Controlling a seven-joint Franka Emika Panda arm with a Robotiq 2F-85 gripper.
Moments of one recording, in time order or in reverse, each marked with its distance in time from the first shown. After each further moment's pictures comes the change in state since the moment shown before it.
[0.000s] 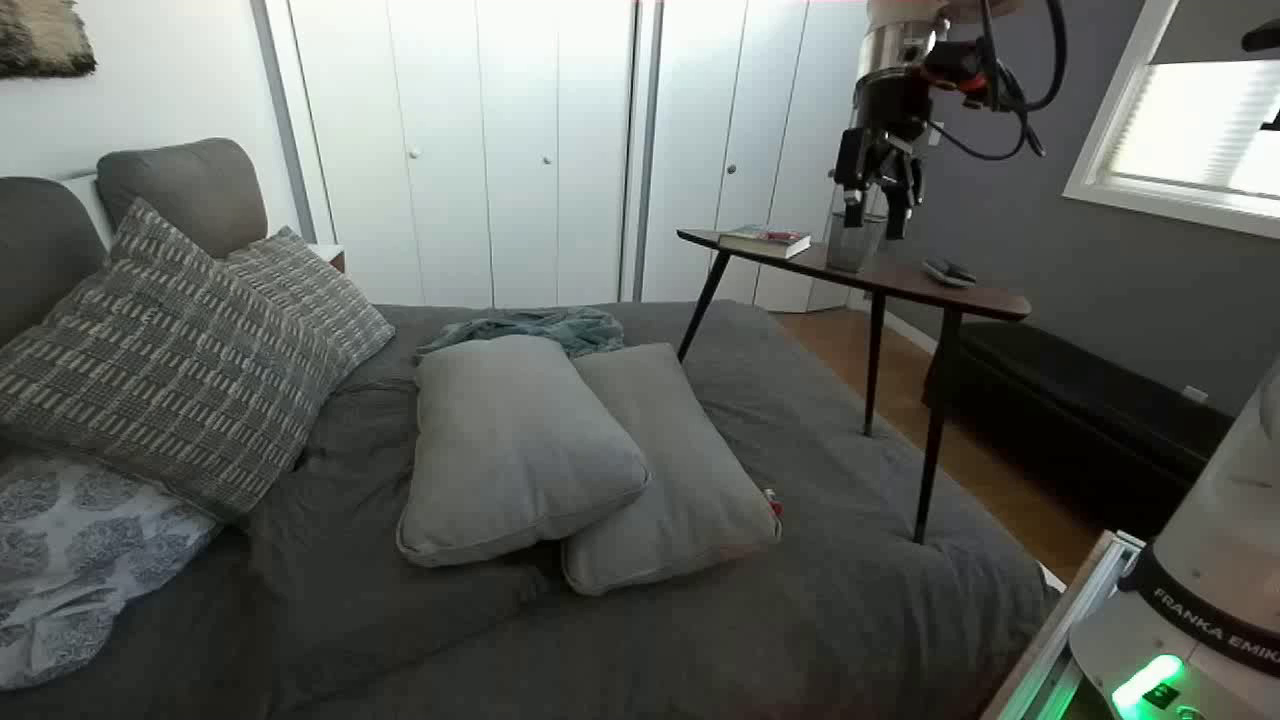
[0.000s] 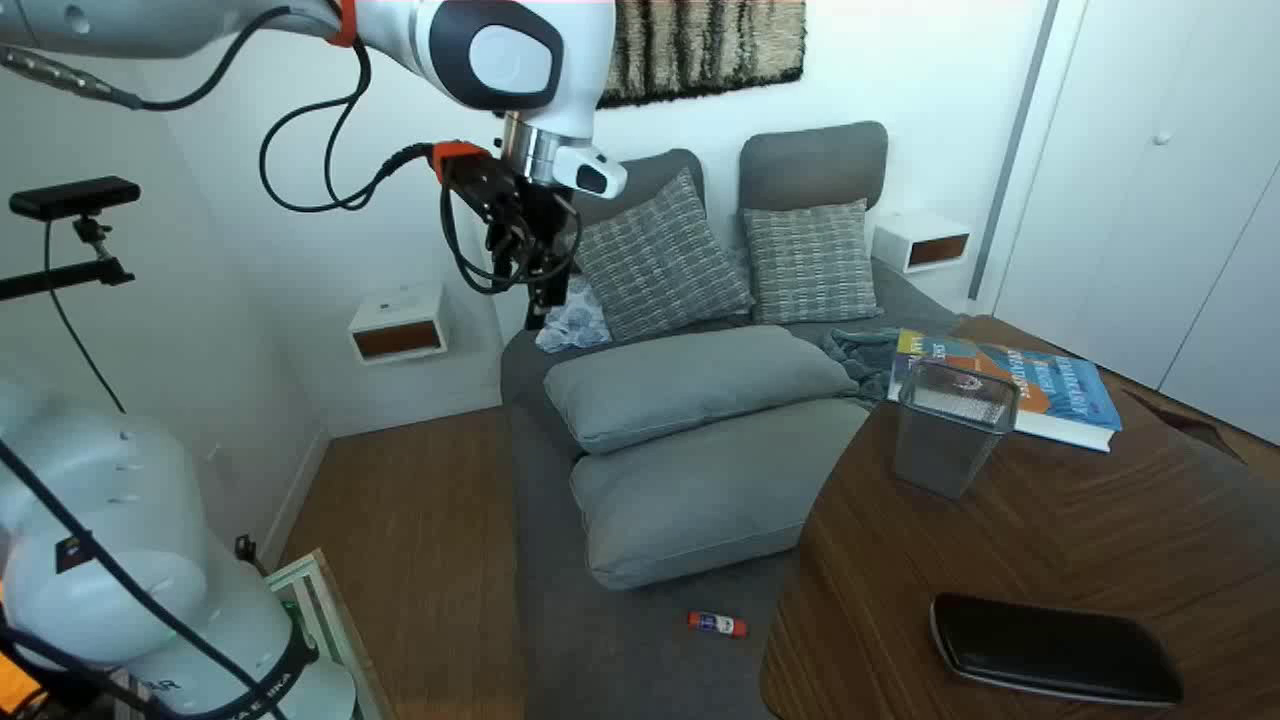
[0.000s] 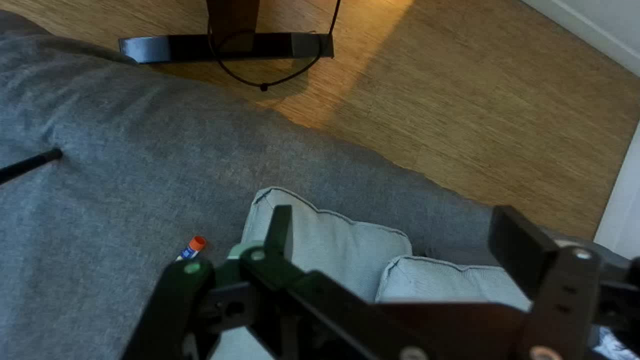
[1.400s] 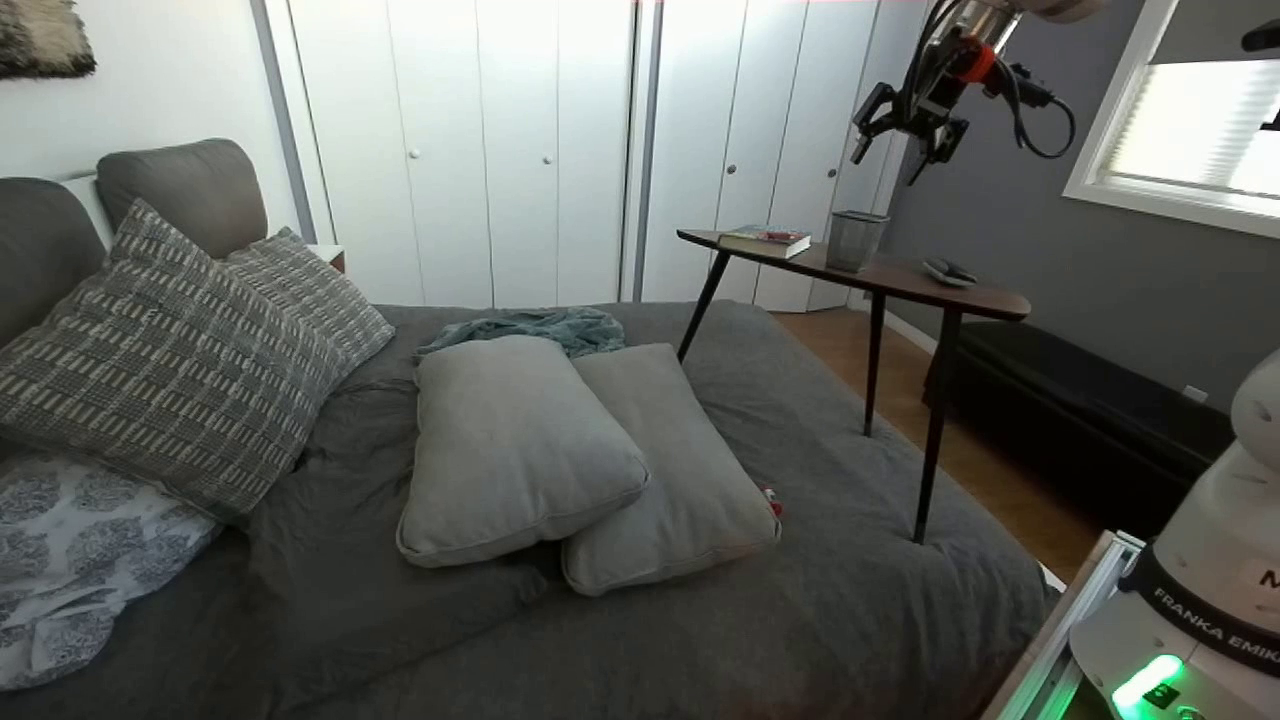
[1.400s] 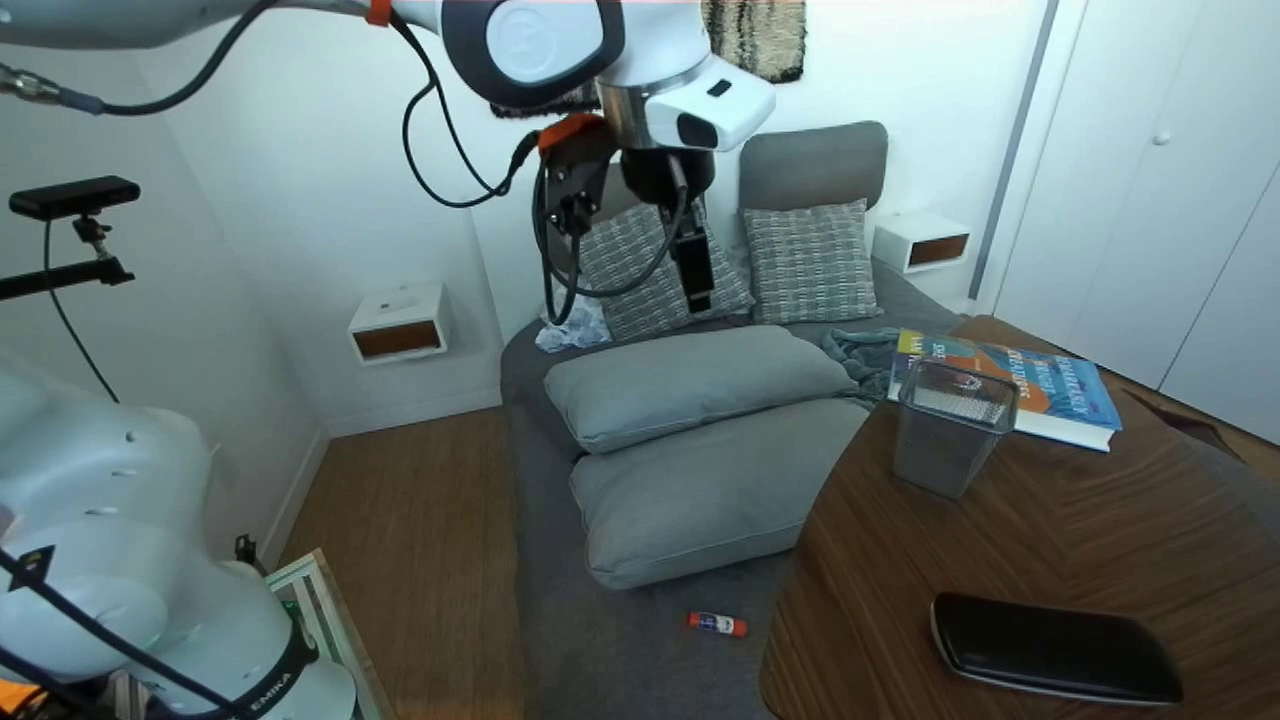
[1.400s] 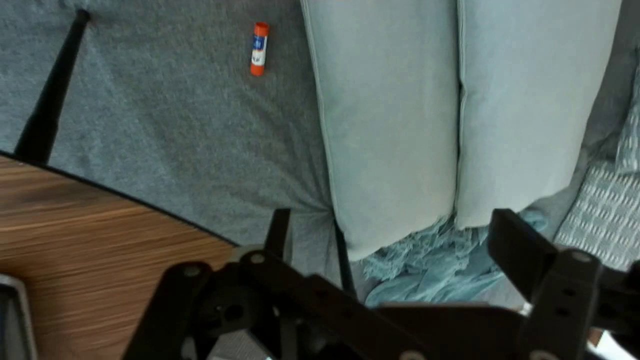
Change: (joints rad) arm -0.214 -0.001 -0.099 0.027 -0.011 0.493 0.223
